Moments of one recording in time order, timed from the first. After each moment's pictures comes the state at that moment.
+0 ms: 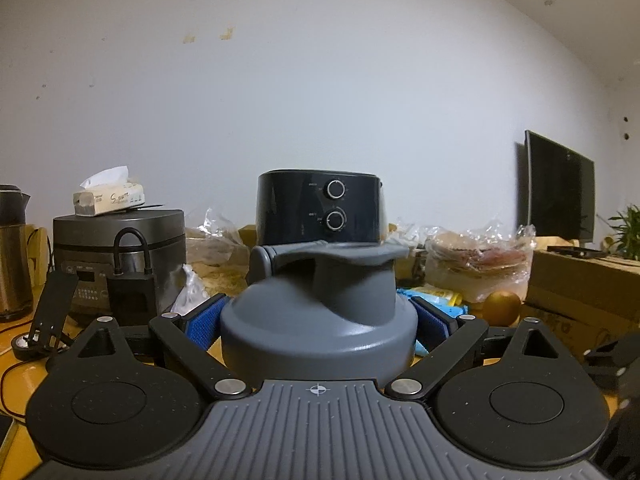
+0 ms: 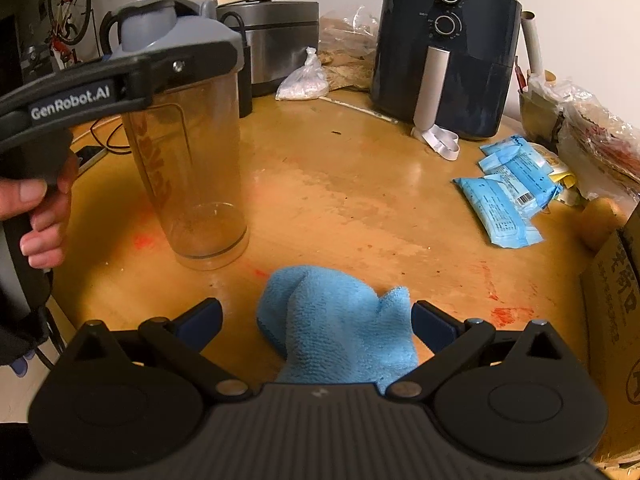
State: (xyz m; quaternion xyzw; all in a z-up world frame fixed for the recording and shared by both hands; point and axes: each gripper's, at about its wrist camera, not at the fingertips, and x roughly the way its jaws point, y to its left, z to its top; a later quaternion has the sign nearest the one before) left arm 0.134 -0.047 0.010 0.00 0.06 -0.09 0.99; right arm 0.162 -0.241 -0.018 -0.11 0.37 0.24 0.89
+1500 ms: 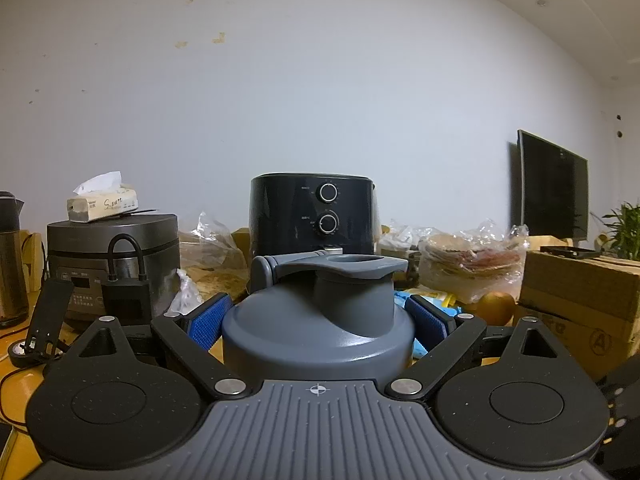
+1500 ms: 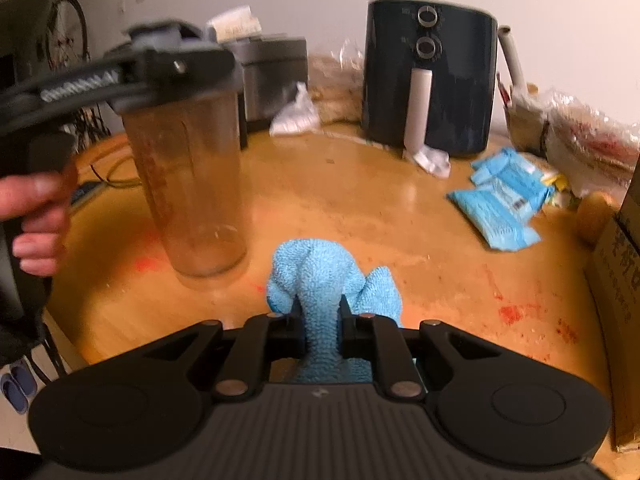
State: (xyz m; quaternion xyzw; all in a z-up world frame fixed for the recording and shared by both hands) left arm 0.134 -0.048 0.012 0.01 0.06 -0.10 0.99; right arm 0.143 -0.254 -0.033 -0.06 0.30 0.24 0.92
